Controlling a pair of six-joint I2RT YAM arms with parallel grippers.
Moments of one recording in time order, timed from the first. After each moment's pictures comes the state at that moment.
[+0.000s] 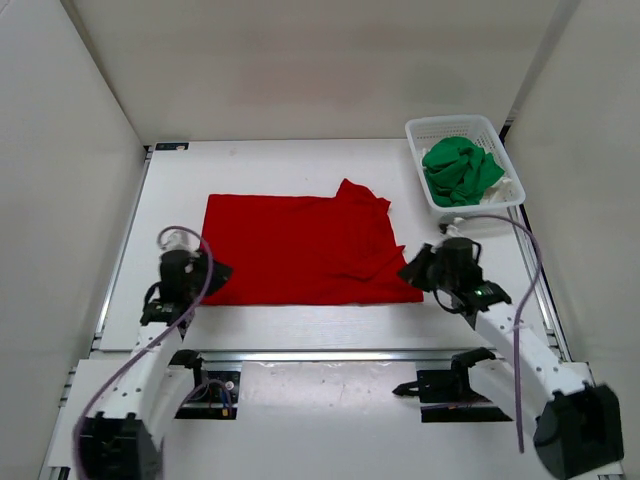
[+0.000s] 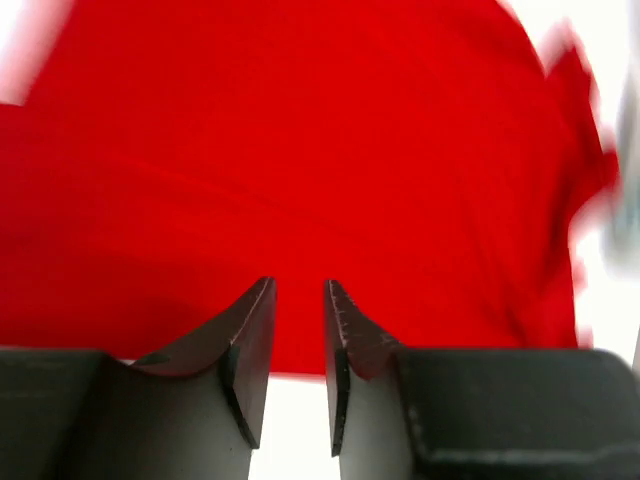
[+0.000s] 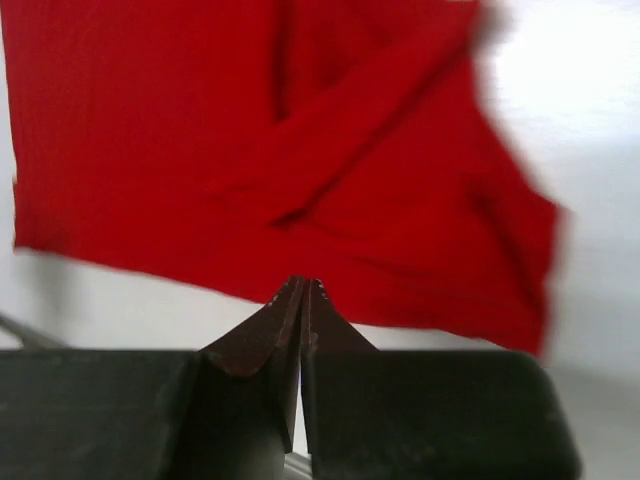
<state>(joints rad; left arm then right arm) 0.00 0.74 0.36 -0.21 0.14 -0.68 0.24 0.86 0.44 -0.24 -0.22 0.64</state>
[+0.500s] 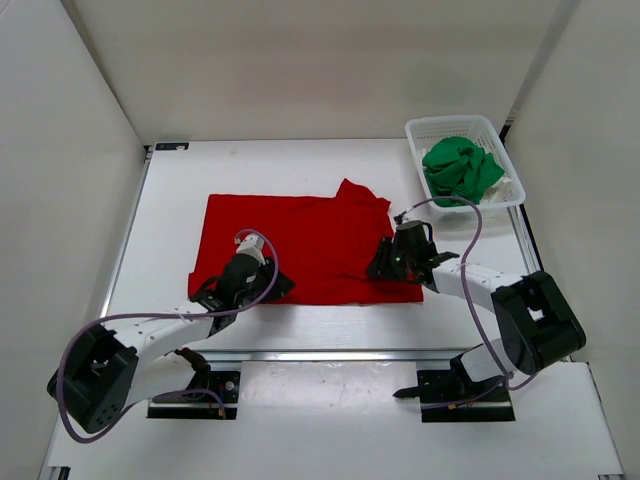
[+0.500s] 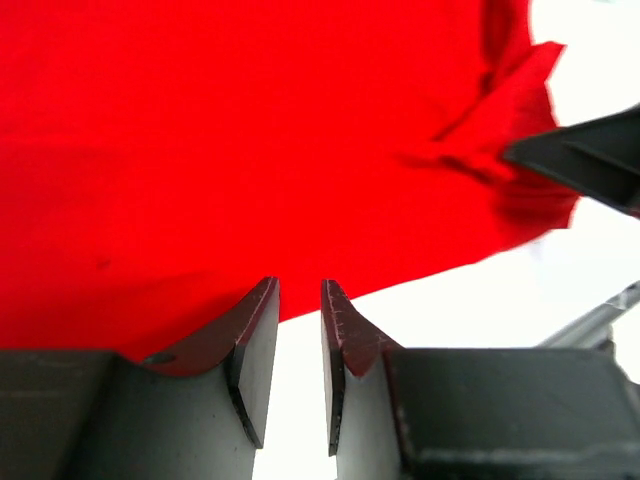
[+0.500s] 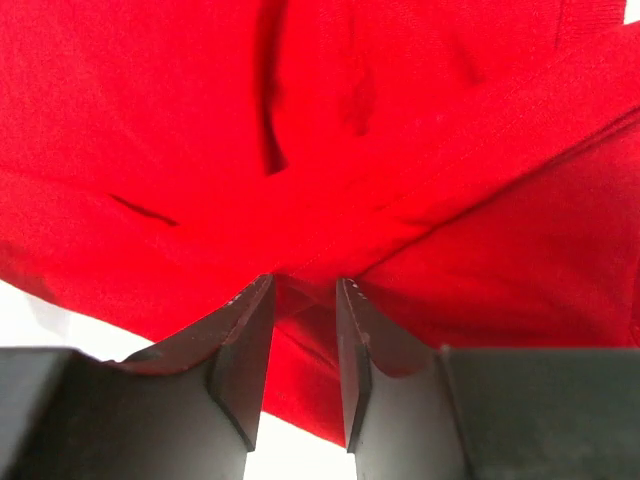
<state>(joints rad) -0.62 1.11 0.35 0.16 0.01 -0.78 0.44 1.43 0.63 -0.01 -0.19 0.61</state>
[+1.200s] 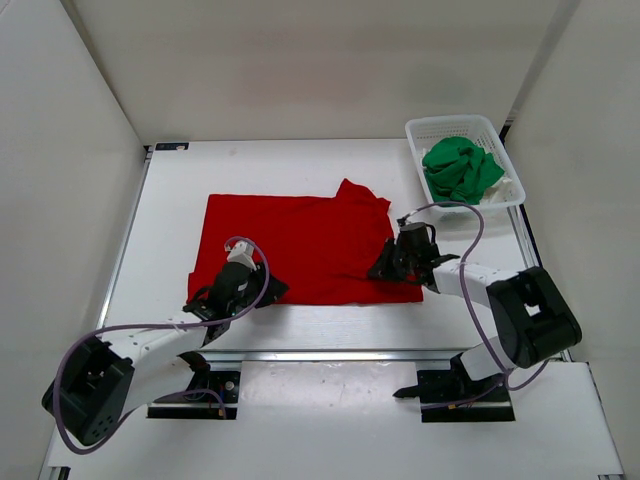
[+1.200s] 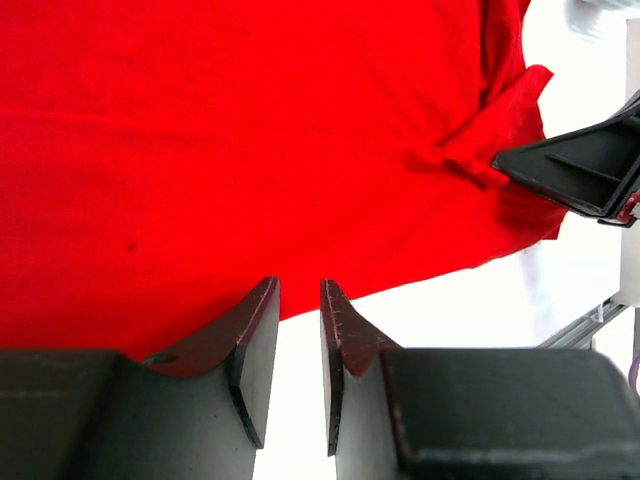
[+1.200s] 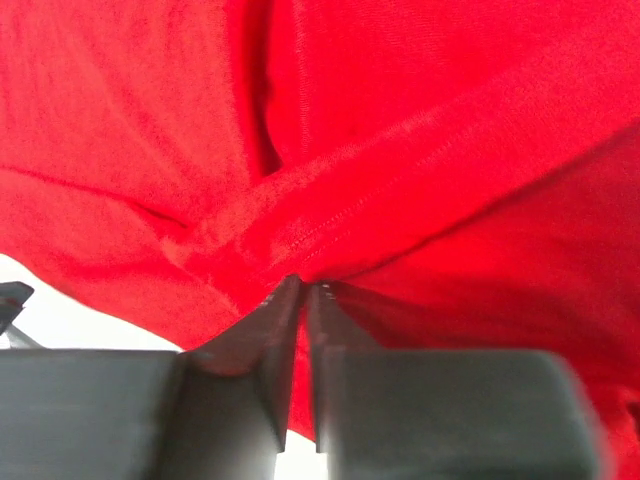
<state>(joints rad) -0.60 1.03 0.26 0.24 0.01 -0.82 0.40 1.47 0.59 0.07 -0.26 0.69</state>
